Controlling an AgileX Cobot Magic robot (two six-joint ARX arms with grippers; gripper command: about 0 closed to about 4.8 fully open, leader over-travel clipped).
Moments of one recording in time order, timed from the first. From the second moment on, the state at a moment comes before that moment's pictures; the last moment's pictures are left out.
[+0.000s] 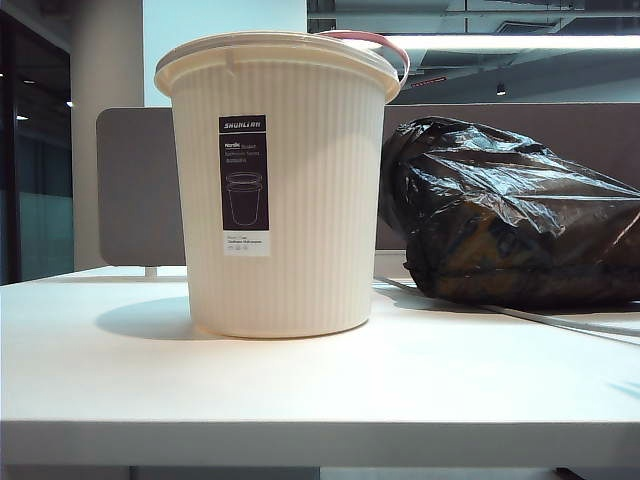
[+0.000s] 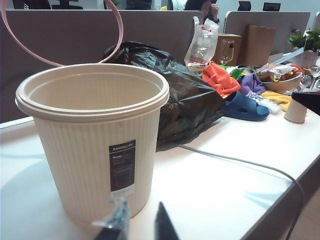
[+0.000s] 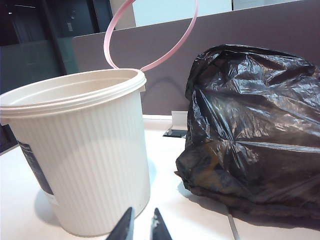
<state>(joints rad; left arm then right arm) -0.51 0.14 0.68 -0.54 0.22 0.00 0.10 0.13 0.29 -0.06 -0.33 0.21</state>
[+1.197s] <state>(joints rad) -0.51 0.14 0.24 -0.08 0.15 -0.08 0.10 0.13 0.08 0.07 -0.26 0.22</state>
